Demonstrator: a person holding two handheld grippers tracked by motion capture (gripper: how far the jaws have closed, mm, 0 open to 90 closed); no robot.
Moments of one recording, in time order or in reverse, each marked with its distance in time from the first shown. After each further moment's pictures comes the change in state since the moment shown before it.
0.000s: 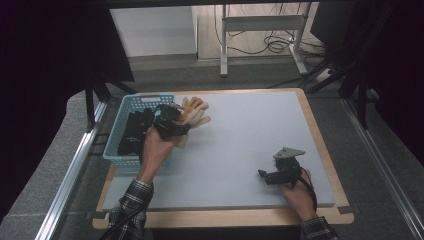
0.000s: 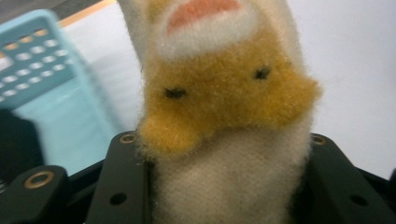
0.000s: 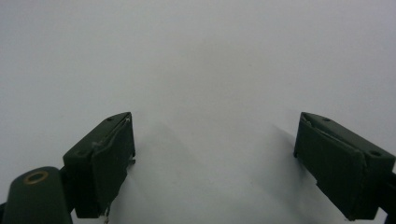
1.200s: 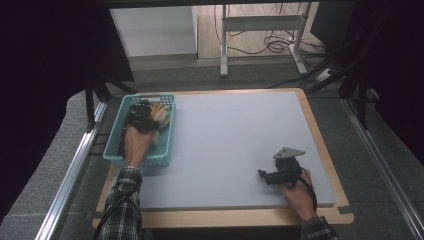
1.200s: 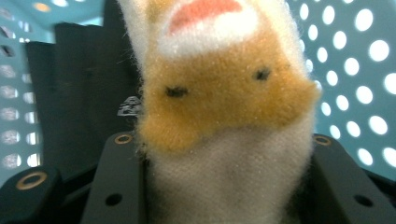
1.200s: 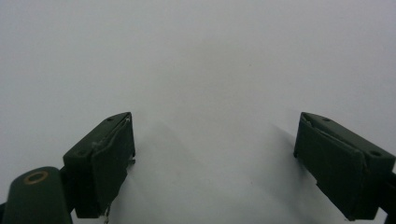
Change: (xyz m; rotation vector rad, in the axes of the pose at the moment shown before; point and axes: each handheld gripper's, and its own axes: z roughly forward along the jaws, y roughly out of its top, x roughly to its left) left arm 0.102 -0.035 0.060 0.227 0.183 -0.253; right arm 0.000 0.000 0.000 -0.001 0.001 0.000
